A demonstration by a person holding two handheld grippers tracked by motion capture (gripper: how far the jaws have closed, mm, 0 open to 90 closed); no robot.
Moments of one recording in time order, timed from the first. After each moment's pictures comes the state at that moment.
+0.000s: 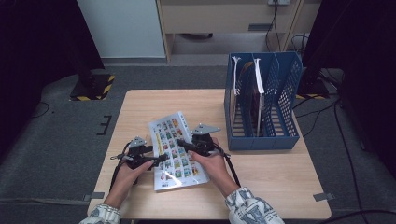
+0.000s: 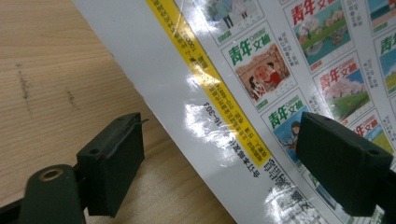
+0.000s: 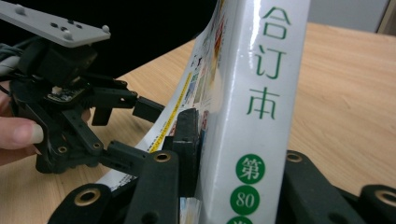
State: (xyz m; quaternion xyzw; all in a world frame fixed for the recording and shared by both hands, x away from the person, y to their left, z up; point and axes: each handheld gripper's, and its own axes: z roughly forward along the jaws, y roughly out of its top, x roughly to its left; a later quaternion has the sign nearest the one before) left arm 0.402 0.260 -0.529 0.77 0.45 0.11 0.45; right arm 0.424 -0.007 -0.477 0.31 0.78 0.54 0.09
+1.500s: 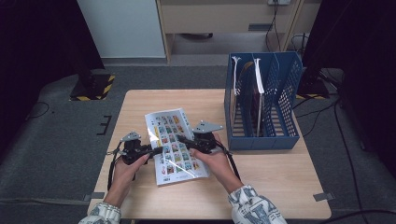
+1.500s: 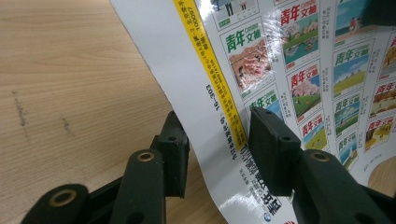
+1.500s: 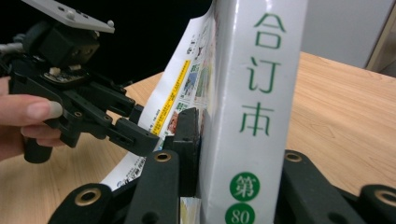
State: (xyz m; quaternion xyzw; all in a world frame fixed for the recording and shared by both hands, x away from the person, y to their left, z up) left arm 0.407 0.272 -0.505 0.75 0.45 0.07 0.48; right arm 0.425 -0.013 -0.463 0.28 0.77 0.55 0.12
